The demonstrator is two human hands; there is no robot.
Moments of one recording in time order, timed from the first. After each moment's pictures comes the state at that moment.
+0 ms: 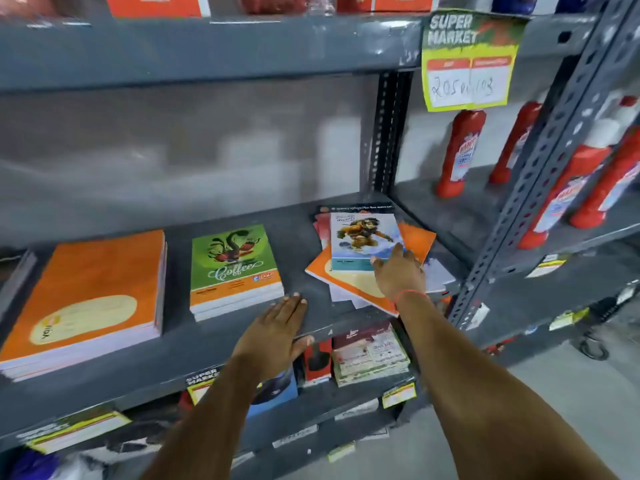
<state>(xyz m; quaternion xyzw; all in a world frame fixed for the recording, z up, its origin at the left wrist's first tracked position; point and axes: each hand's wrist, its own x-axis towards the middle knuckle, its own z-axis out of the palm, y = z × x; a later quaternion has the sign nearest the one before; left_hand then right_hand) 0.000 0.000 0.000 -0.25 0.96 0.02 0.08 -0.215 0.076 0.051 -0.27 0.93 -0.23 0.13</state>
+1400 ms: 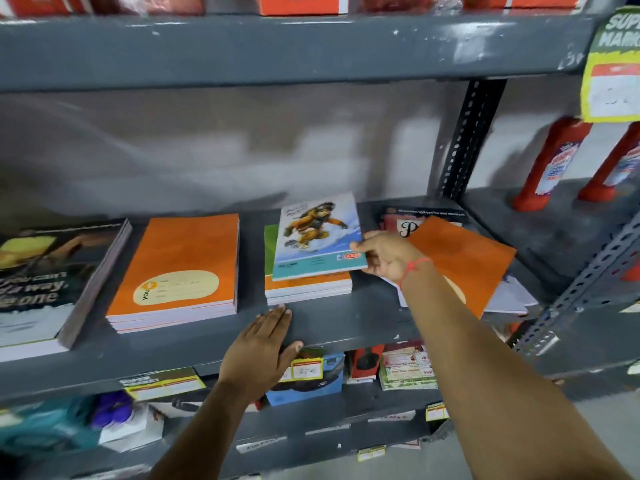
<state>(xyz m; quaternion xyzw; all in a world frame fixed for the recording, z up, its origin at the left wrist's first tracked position) 0.112 -0.016 -0.012 -0.43 0.90 0.07 -0.03 -0.131 -0.012 0.100 -0.24 0.64 -0.49 0.53</state>
